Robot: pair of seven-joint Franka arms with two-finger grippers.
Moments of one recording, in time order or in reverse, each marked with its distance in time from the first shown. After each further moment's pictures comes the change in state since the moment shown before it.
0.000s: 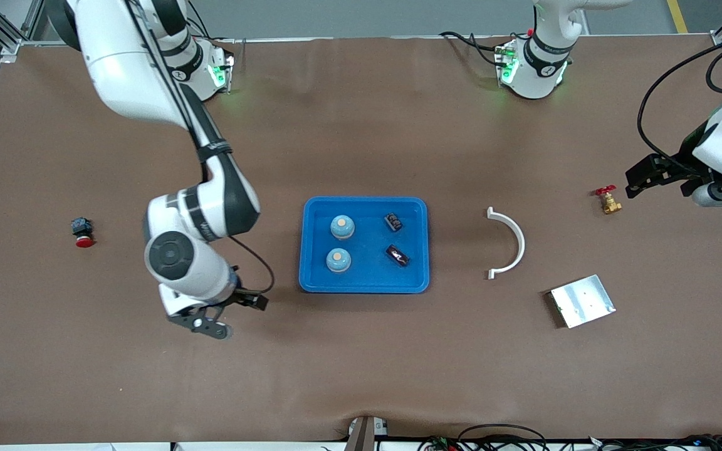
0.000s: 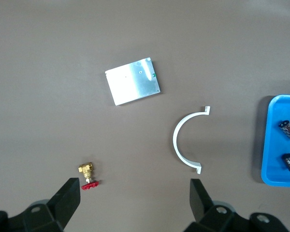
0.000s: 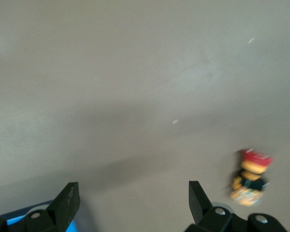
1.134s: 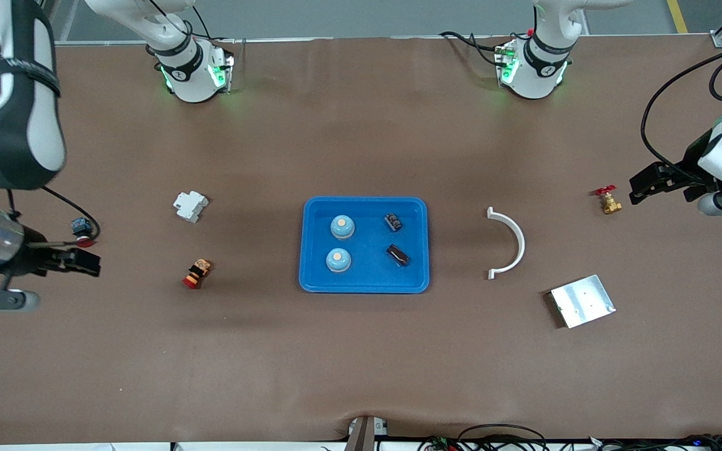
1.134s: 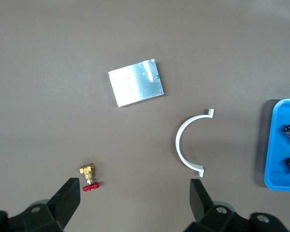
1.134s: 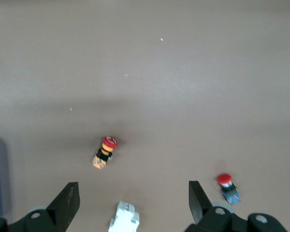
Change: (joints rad) left arm 0.007 0.016 0.003 0.011 0.000 0.003 0.000; right arm -0.276 -0.342 -0.009 -0.009 -0.062 -0.341 -0.542
